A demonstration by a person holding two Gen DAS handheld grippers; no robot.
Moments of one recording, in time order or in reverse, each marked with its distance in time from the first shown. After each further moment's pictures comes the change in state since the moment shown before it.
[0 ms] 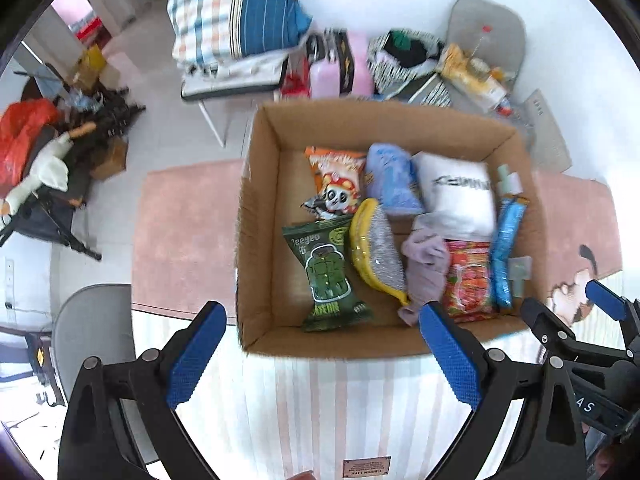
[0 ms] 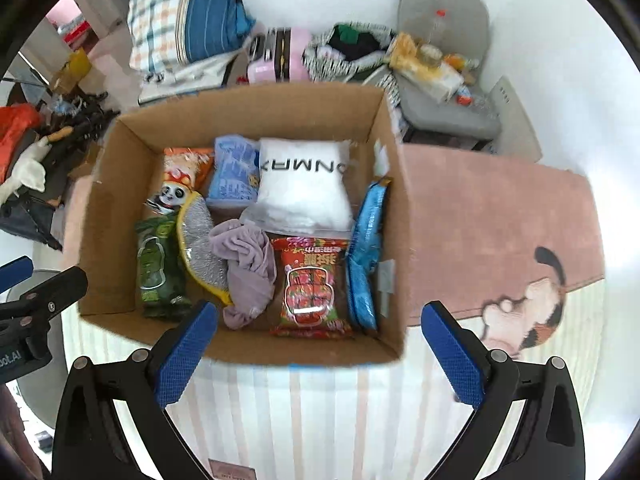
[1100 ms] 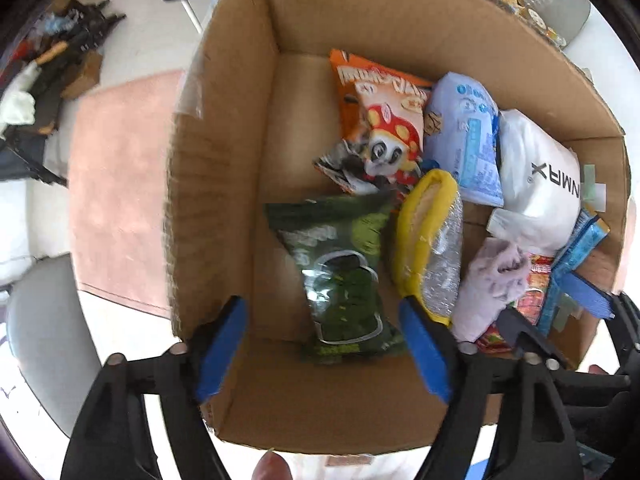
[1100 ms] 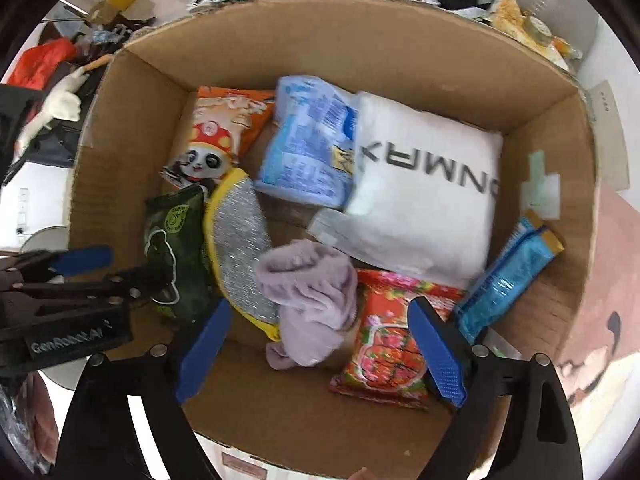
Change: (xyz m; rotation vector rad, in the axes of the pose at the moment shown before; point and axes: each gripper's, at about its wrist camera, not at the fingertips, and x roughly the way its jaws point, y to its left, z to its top) left arm 0.176 0.037 0.056 -0.107 0.380 -0.067; right arm 0.129 0.061 0.067 -0.172 0.282 0.161
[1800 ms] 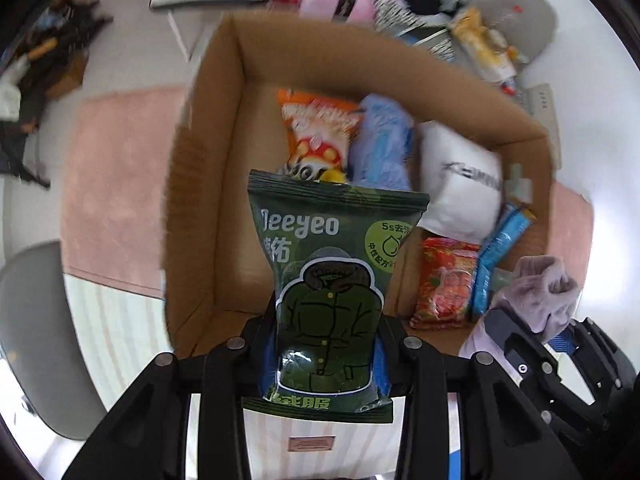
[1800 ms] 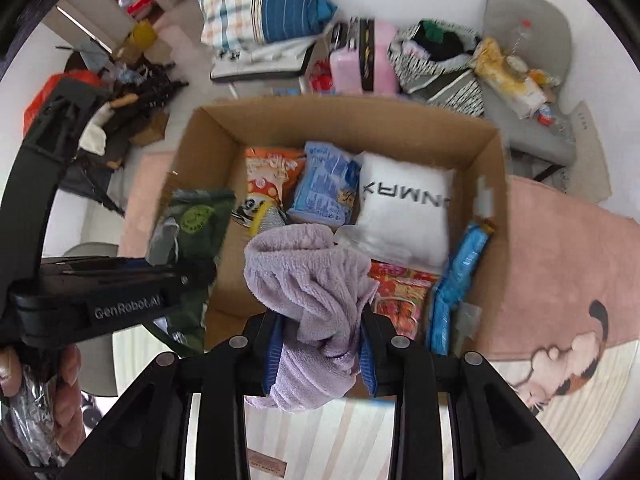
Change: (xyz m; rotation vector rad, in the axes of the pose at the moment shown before) left arm -0.039 -0.008 -0.007 -0.032 -0.018 -0.140; right arm -0.090 0.011 -0.036 -0.011 -0.180 0.058
